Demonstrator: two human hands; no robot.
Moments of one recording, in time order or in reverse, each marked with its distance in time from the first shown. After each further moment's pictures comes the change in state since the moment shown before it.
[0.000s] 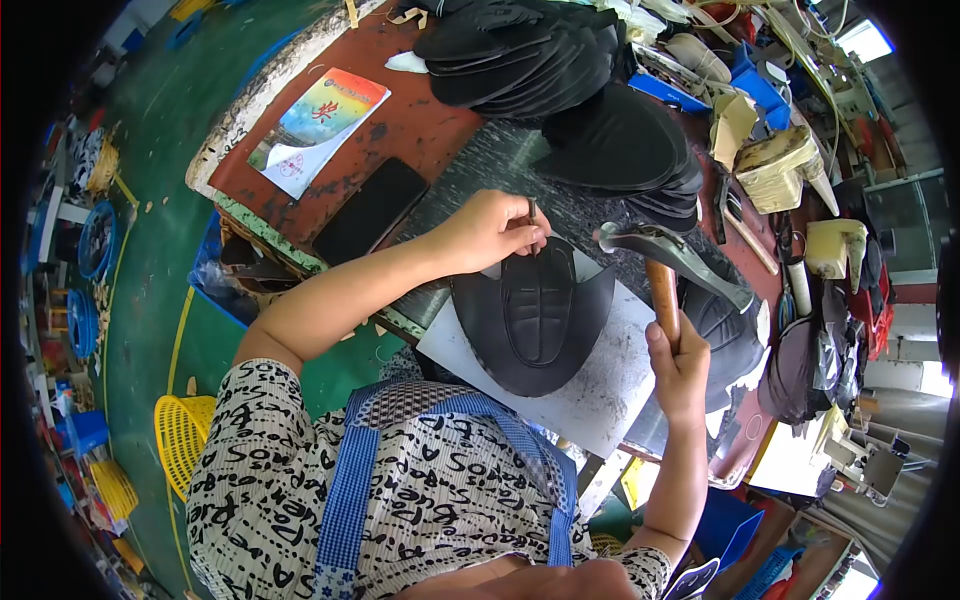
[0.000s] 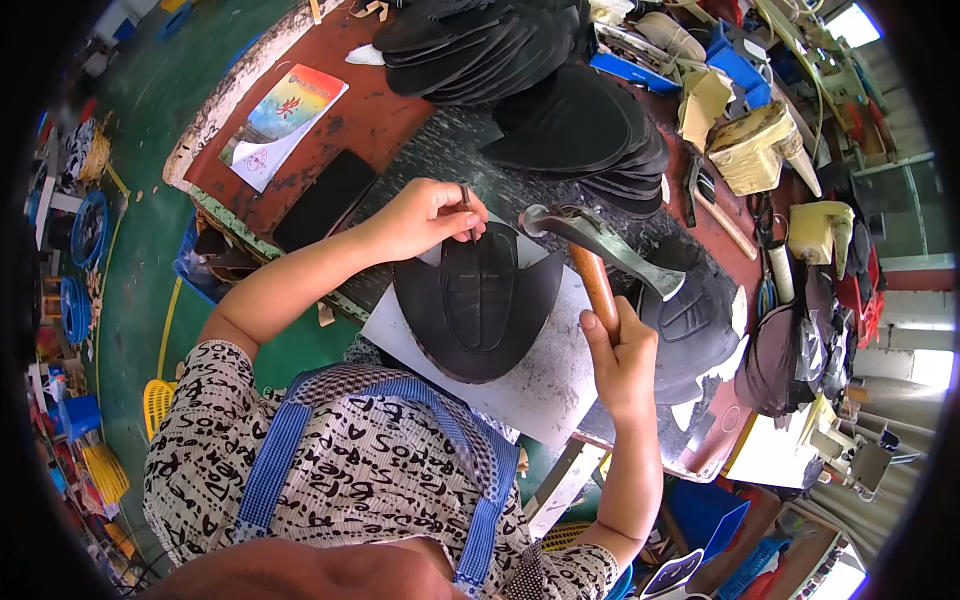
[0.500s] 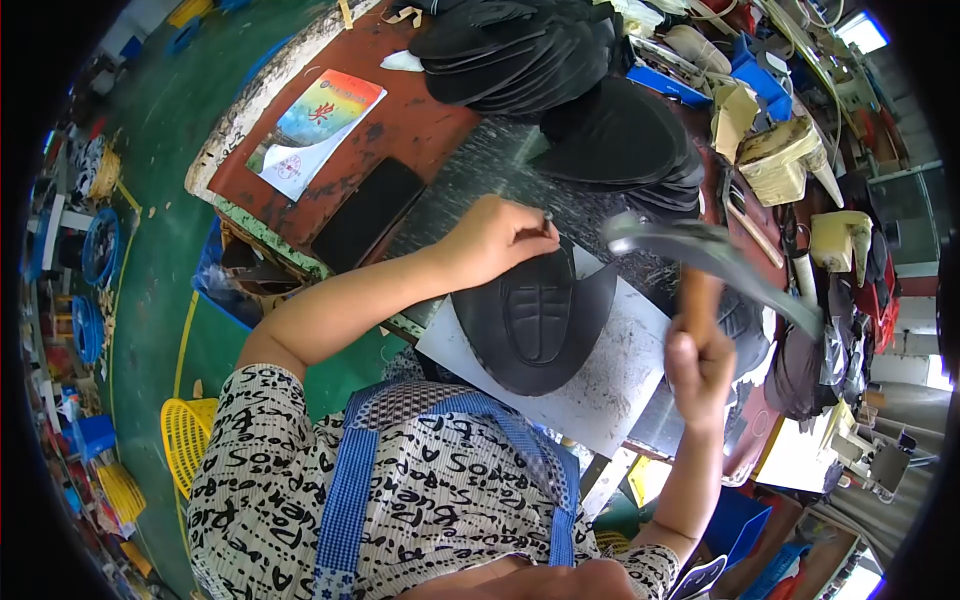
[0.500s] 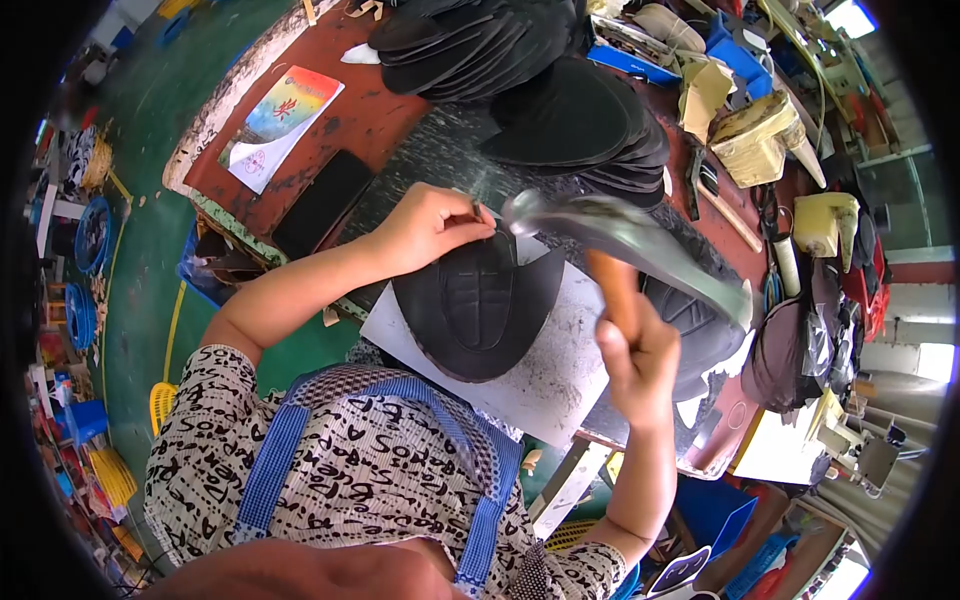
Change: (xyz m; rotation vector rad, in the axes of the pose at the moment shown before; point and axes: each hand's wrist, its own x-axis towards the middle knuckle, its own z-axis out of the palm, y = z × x) left_hand -0.003 0.004 0.017 0.274 0.137 0.286; right_hand -0.001 -0.012 -0.015 0.199 -0.010 -0.150
